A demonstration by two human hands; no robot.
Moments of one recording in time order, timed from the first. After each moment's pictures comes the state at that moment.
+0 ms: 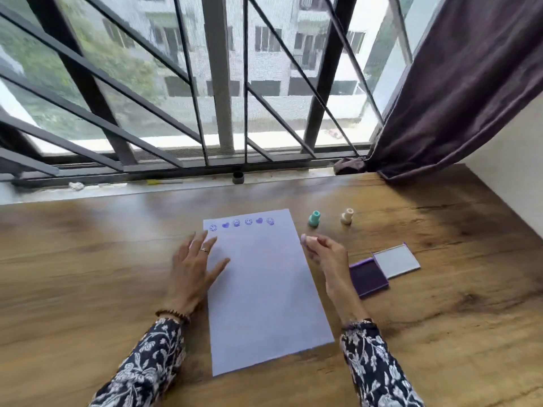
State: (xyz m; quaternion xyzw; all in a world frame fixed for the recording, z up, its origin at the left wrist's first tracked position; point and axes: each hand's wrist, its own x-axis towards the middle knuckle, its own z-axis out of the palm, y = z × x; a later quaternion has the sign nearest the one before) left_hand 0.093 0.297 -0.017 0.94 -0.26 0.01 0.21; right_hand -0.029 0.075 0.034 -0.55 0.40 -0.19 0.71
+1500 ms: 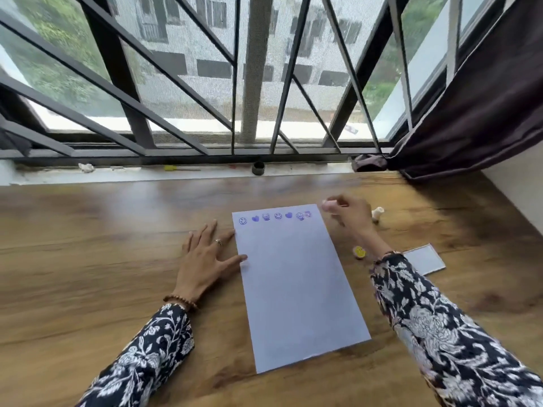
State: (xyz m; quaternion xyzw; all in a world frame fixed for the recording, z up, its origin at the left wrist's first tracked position) left_hand 0.139 0.343 -0.028 0.93 -0.28 -0.10 0.23; right_hand 0.053 0.049 0.050 -0.79 0.34 -0.14 0.48
